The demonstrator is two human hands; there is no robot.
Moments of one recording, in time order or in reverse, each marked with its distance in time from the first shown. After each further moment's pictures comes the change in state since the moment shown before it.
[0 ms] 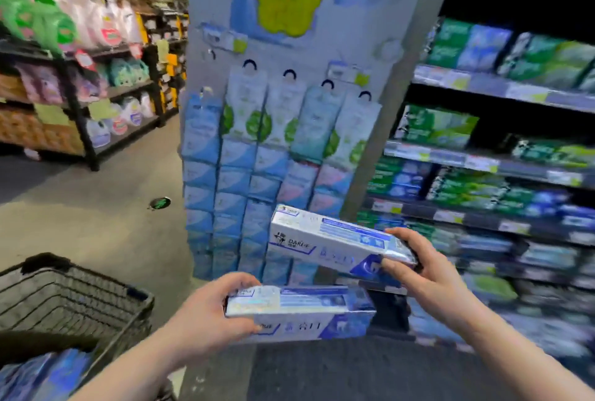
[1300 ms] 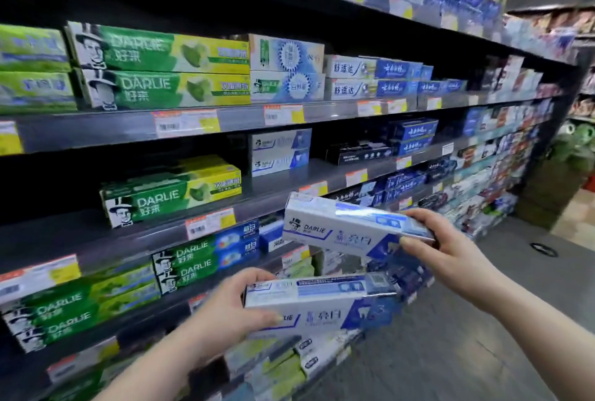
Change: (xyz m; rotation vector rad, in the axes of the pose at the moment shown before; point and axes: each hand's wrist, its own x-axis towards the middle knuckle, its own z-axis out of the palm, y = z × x) left_hand 0.395 0.345 0.625 0.111 -0.569 0.266; right_hand -0.036 0.348 -0.639 -0.240 0.651 0.350
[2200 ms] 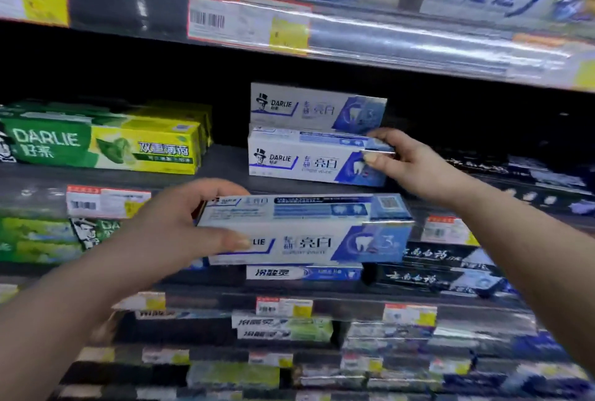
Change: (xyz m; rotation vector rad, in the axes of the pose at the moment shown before) left_hand 0.213 0.042 0.041 -0.002 0.655 -0.100; right_hand 0.411 0.106 0.098 0.227 -0.626 -0.482
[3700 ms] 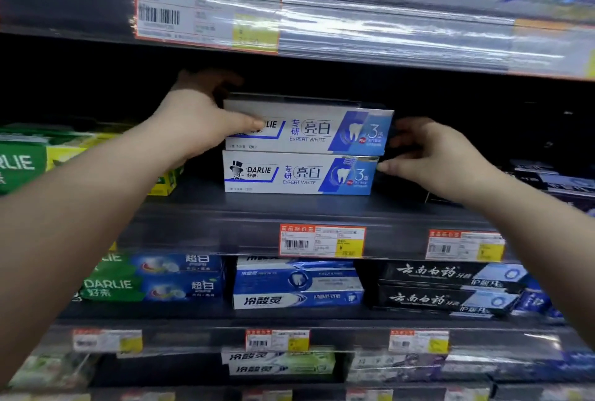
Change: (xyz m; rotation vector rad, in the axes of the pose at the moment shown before) left_hand 0.136 0.046 -0.008 0.266 0.409 0.197; right_hand 0.000 -0.007 -0.022 -0.196 0.204 0.058
